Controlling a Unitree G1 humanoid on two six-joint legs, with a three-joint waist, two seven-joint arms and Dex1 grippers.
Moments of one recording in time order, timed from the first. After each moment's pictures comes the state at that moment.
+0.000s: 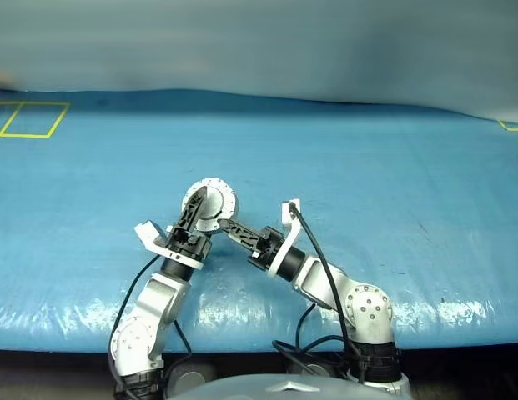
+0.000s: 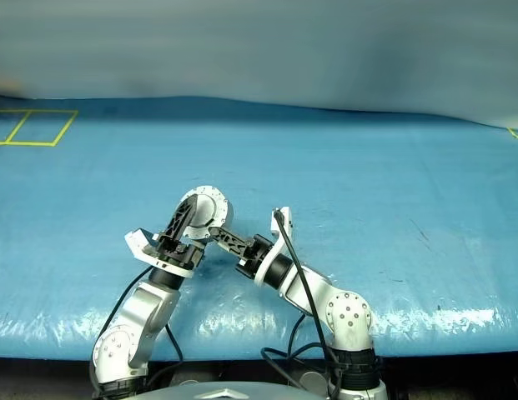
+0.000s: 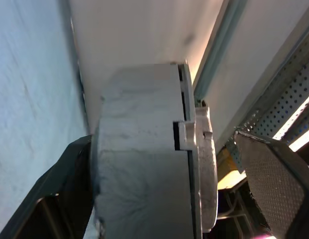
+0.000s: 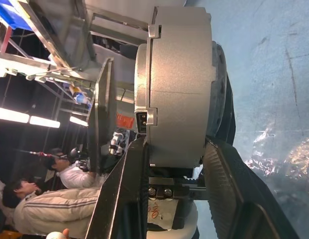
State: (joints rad) left arm 0.13 -0.07 0.14 -0.24 -1.61 0.59 -0.19; right arm -0.07 0.07 0.07 -0.33 1.37 0.94 -0.07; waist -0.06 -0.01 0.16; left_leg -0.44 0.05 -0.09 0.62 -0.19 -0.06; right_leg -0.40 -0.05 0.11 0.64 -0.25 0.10
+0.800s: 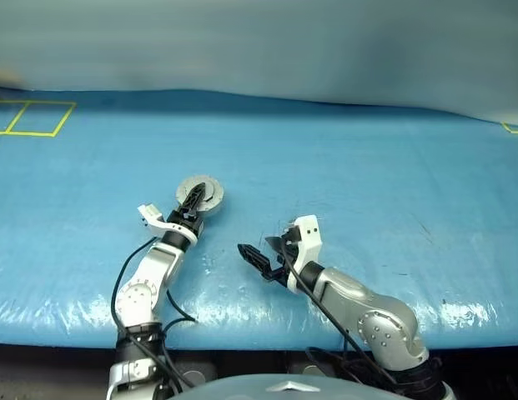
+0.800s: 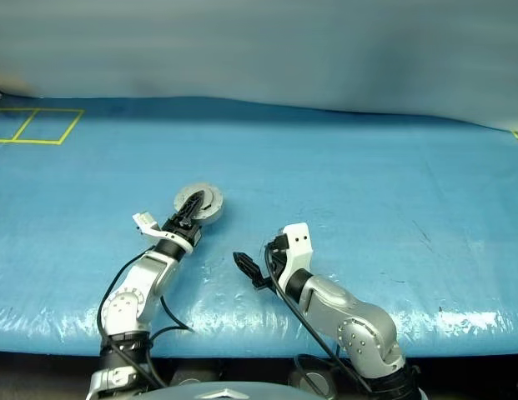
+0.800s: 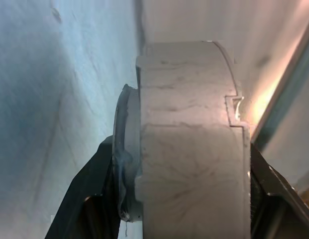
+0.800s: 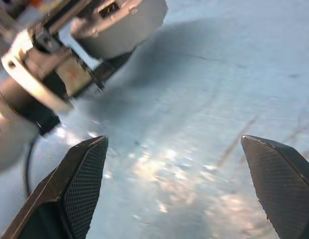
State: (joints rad) left arm -0.24 0.02 0.28 0.16 -1.41 0.50 0.01; right arm 0.01 -0.33 0.34 -0.52 0.68 0.73 -0.02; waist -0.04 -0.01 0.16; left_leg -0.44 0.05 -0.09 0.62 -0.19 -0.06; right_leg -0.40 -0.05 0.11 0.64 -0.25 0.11
